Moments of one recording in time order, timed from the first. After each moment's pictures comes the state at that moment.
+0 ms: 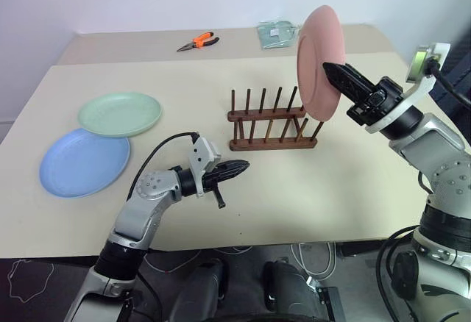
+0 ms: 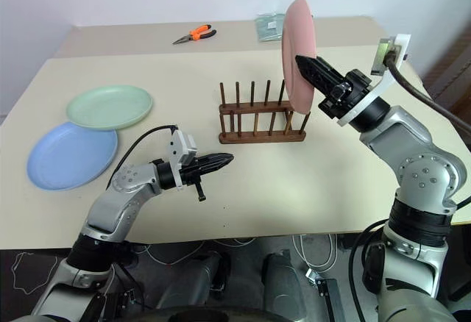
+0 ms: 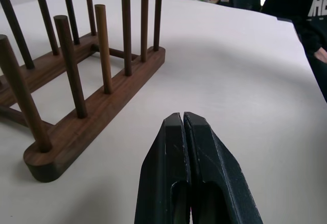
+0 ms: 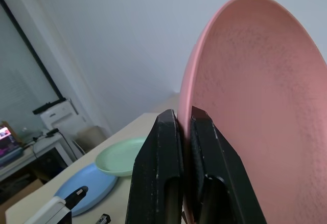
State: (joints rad) left arm -0.28 0.36 -0.18 -0.17 -0.32 0.32 -0.85; right arm -0.53 -0.54 -0.41 -0.22 1.14 0.85 0.45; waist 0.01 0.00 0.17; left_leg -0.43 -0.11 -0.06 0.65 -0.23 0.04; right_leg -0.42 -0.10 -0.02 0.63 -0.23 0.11
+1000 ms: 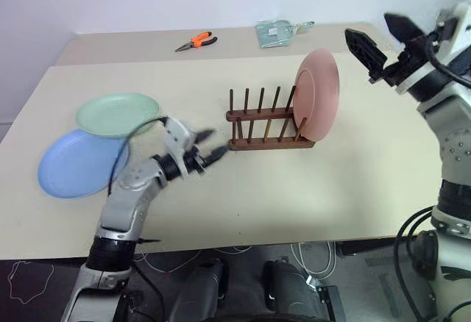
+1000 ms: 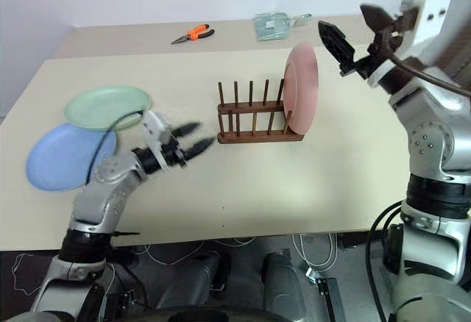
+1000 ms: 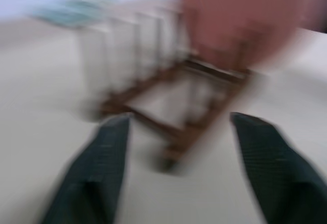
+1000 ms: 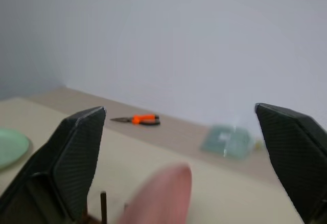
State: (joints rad) left arm -0.40 0.35 0.09 -0.07 -0.29 0.34 -0.48; right arm -0.71 -0.75 -0.19 -0.21 0.58 0.48 0.57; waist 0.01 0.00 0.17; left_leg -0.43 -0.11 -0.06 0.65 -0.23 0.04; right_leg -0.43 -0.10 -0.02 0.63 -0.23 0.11
